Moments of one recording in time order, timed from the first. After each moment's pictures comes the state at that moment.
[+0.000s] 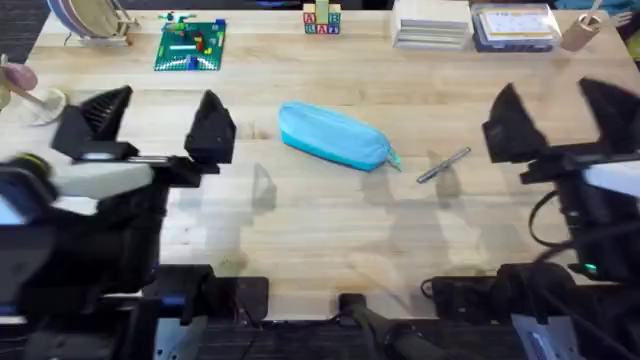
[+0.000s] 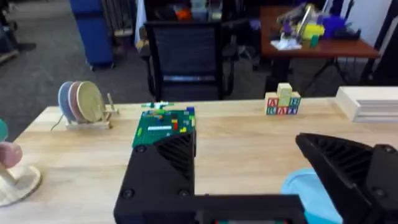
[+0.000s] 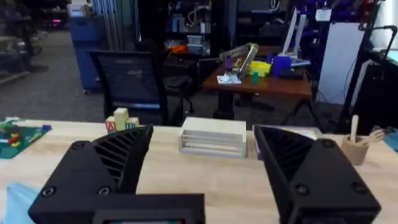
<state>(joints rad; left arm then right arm) 0.00 0.03 0.30 -0.24 0.00 0.00 0.00 0.00 0.21 -0.07 -0.05 0.02</state>
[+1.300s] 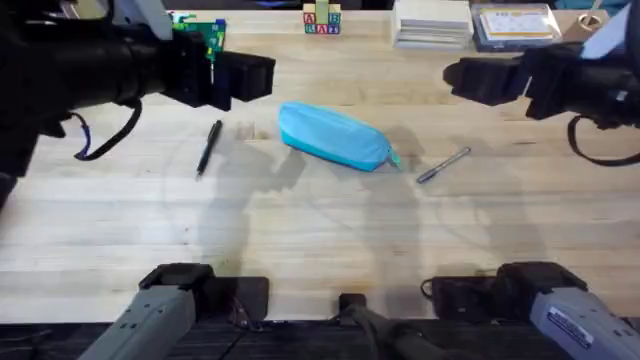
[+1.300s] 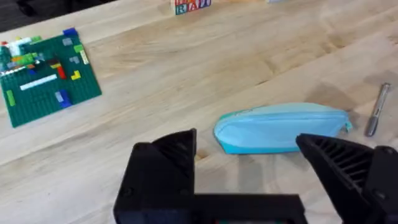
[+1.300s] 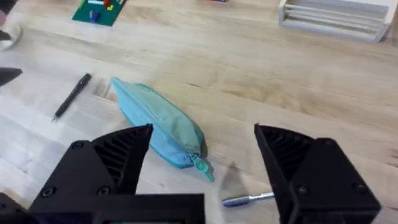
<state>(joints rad) 0.00 0.98 1.04 -0.74 0.41 0.21 0.00 0.87 0.91 -0.63 -0.45 0.03</state>
